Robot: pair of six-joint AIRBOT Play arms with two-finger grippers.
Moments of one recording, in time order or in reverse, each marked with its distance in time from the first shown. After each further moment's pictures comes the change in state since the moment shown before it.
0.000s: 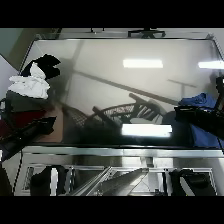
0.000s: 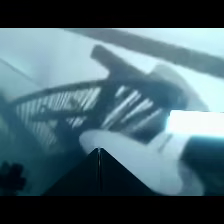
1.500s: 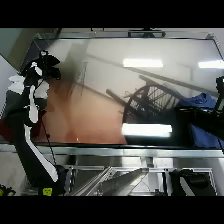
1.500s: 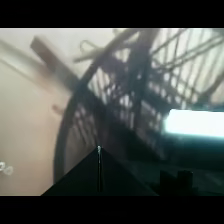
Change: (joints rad) left arm -0.181 -1.900 1.450 0.566 0.537 0.035; right arm 0.000 0.000 0.000 0.001 0.002 0.000
